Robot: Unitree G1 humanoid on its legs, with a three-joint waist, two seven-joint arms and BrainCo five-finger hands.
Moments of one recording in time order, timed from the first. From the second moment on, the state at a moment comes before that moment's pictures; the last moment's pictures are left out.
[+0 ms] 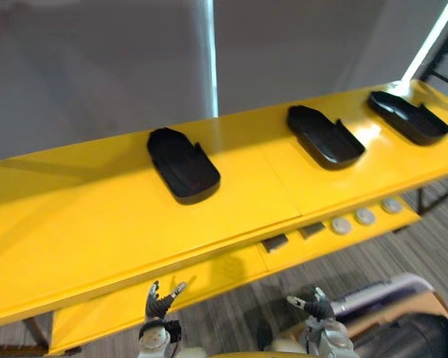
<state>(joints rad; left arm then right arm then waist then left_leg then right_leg) 0.21 -0.04 0.21 0.52 0.17 -0.04 0.23 0.11 0.02 -0.14 0.64 0.00 -0.03 -0.09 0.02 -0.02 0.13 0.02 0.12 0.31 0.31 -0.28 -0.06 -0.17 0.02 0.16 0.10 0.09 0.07</state>
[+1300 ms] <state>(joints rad) 0.13 0.00 0.15 0.80 0.24 0.00 0.19 0.08 -0.06 -0.12 0.81 -0.03 -0.03 -0.10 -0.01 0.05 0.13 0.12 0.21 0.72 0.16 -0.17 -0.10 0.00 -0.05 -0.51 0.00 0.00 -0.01</state>
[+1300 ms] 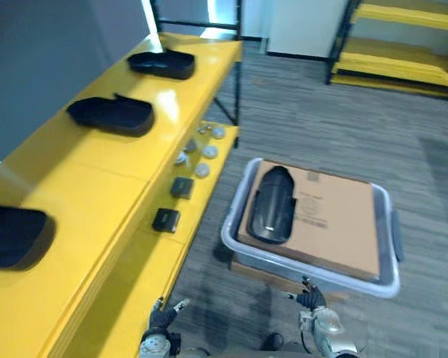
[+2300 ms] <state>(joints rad) 0.19 0.00 0.14 0.79 0.20 0.00 0.19 0.16 -0.04 -0.39 0.68 0.07 -0.03 -0.17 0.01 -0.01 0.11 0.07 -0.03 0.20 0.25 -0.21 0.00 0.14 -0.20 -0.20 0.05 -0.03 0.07</state>
